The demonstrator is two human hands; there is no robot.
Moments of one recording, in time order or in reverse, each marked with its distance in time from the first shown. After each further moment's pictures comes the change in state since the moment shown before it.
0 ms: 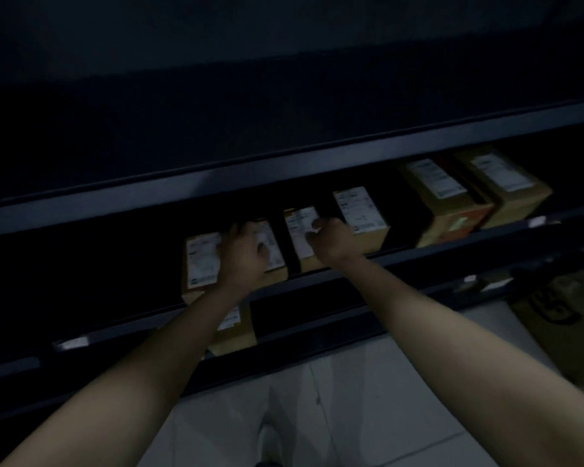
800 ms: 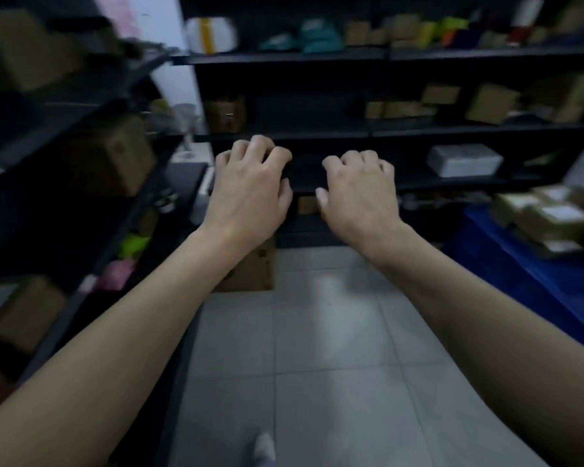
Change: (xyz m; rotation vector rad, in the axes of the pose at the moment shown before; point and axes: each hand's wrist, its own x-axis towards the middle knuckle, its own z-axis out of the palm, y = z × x) left_hand -0.296 0.591 0.192 -0.163 -0.188 1.691; right_hand -0.437 0.327 -0.373 -0.759 1.050 0.915
